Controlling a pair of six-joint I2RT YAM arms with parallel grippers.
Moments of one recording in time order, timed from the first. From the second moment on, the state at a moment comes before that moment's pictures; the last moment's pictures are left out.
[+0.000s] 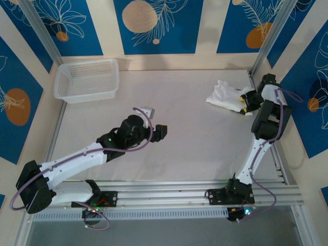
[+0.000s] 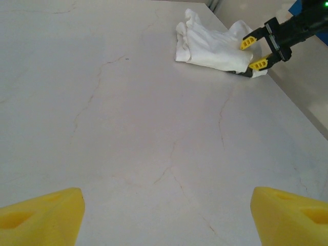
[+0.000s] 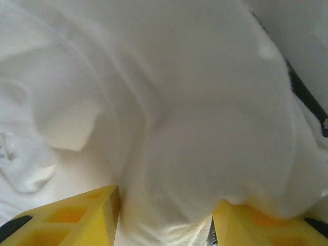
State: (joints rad) left arm -0.88 1.18 0.84 -0.12 -0.13 -0.46; right arm -0.40 2.27 1.87 -0.90 -0.29 0.90
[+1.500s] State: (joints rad) left arm -0.82 1.03 0.77 -0.18 -0.16 -0.48; right arm -0.19 2.44 2.16 -0.76 -0.25 1.11
